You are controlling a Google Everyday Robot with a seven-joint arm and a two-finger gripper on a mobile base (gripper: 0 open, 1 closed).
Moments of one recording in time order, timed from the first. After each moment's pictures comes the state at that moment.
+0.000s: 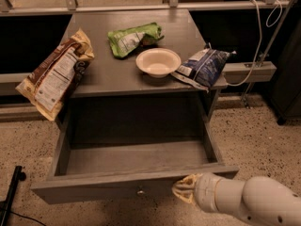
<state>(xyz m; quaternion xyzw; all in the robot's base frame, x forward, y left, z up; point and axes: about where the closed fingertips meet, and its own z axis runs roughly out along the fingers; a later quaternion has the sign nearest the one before) 0.396 -0.093 0.620 -0.61 0.67 0.08 0.41</state>
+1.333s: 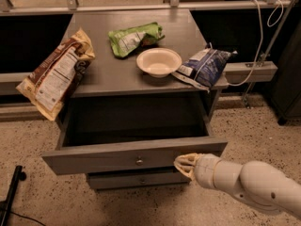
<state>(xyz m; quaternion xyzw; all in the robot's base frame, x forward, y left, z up) 0.474 -0.106 0.621 -0.55 0.69 0.07 0.47</state>
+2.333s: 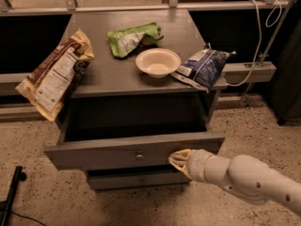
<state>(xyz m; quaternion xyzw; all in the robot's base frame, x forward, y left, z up) 0.499 -0.086 0.602 -0.54 0.69 0.09 0.47</state>
